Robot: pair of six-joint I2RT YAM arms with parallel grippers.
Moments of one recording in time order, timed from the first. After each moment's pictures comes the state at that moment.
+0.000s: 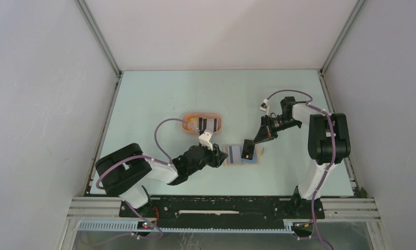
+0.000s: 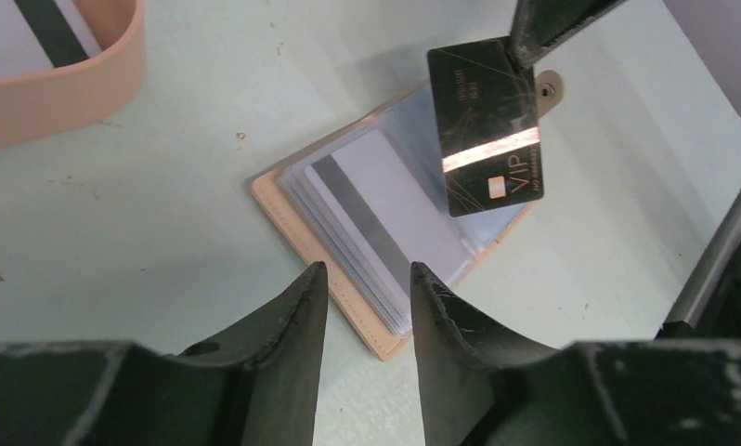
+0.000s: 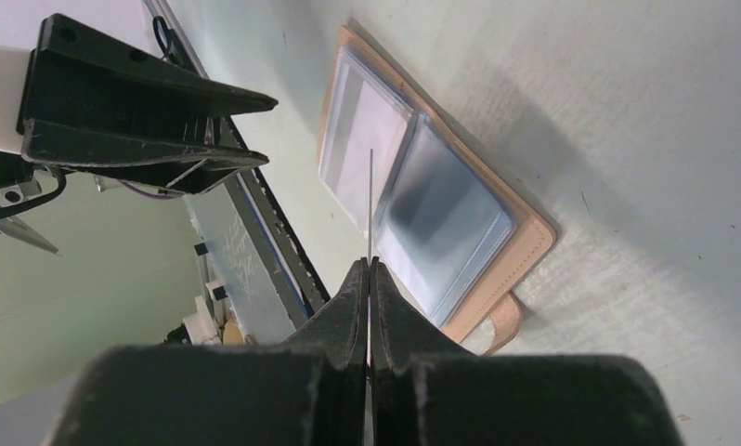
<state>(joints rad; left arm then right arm) -0.99 1.57 0.38 0.87 -0.14 -0.53 0.05 1.87 1.14 -0.82 -1.00 -0.26</state>
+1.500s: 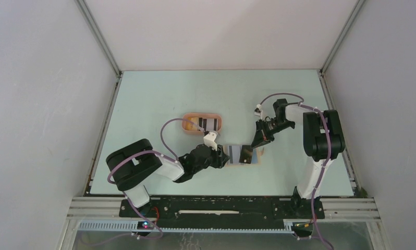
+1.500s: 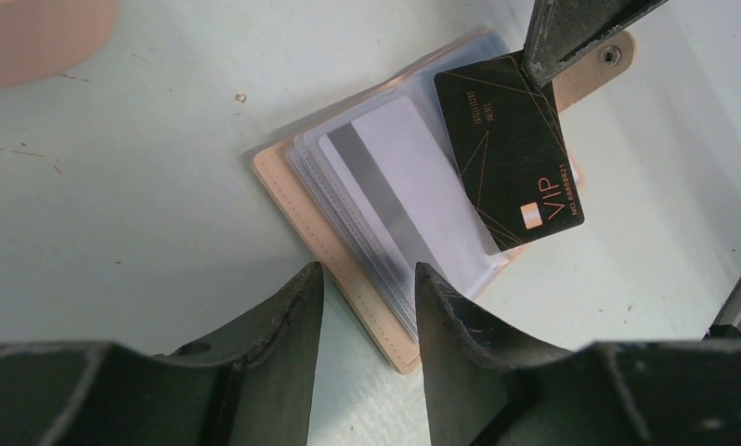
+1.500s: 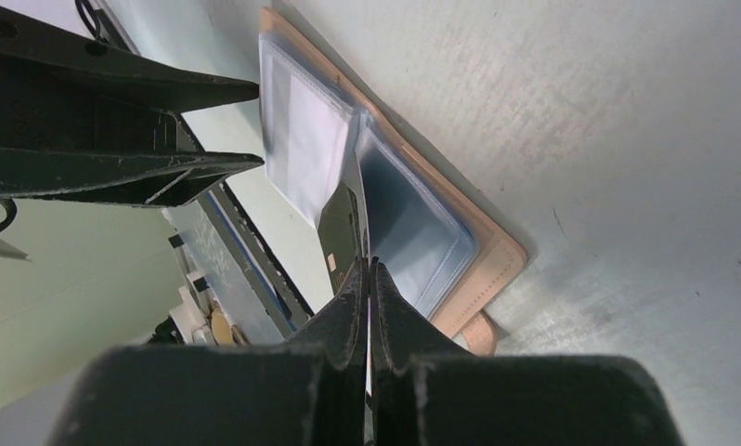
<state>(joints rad) -0.99 1.68 0.46 0.79 -0.15 -0.56 0.11 1.93 1.14 -0.80 -0.89 -0.21</state>
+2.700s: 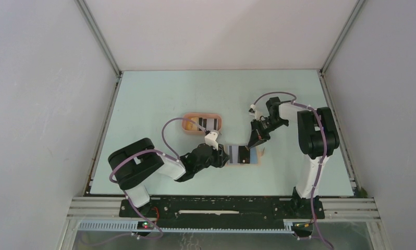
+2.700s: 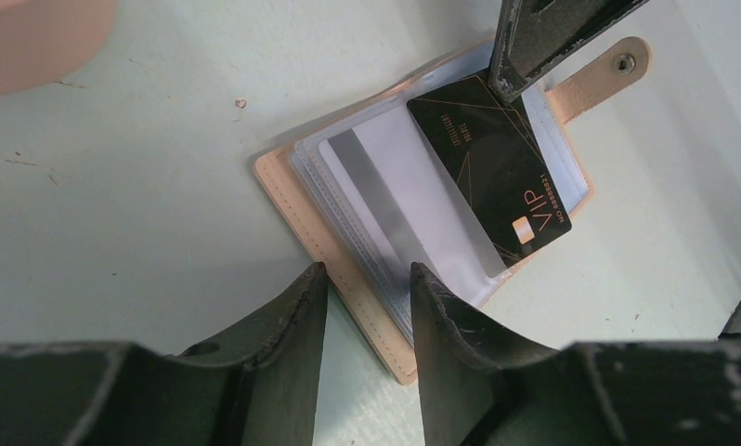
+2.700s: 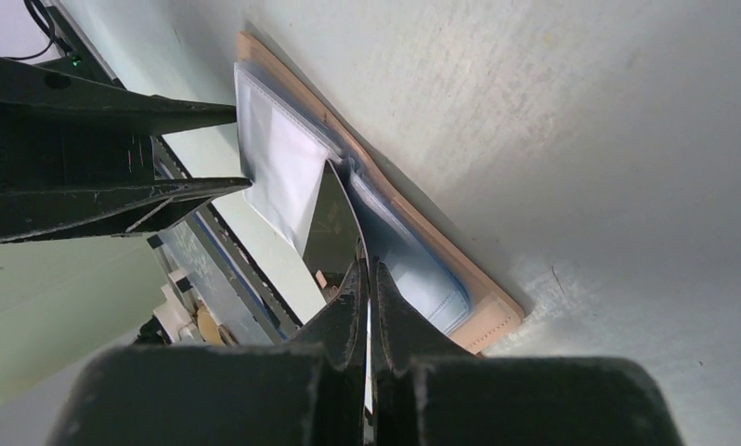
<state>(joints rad) -0.99 1.70 0.48 0.78 -0.15 -0.56 0.18 1.98 1.20 -0.79 -0.82 -0.16</state>
